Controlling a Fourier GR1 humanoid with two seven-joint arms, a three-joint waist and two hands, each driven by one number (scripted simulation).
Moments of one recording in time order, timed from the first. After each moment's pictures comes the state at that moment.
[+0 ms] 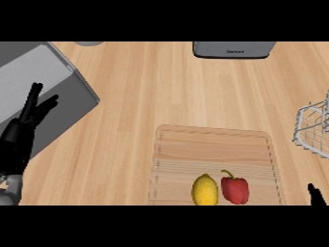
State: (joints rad) left arm -0.07 0.47 -0.14 -1.63 0.02 0.27 0.09; right arm 0.58 -0.08 0.46 -2.31 1.07 -0.12 1.03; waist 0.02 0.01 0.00
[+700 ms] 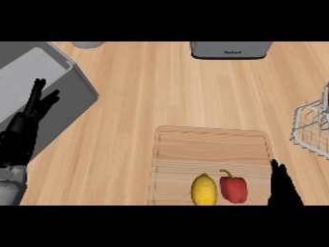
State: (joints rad) left arm -0.12 0.43 -0.10 -1.54 0.01 0.24 0.05; right arm 0.33 -0.01 0.56 -2.16 1.22 0.04 1.19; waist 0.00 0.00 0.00
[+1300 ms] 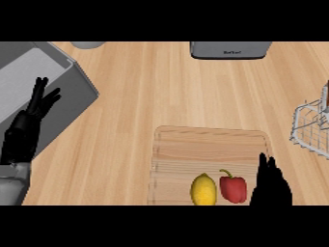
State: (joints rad) left arm -0.14 0.41 -0.09 -1.51 -0.02 0.23 0.04; right arm 0.25 -0.01 0.59 -2.06 1.29 0.06 1.21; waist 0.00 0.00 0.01
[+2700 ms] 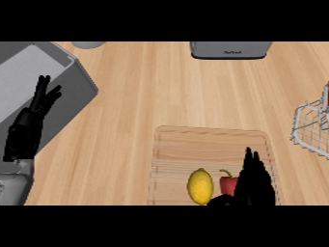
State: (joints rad) left arm -0.16 0.37 -0.06 -1.49 -0.06 0.20 0.04; right arm 0.13 -0.01 0.47 -1.76 1.10 -0.05 1.18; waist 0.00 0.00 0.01
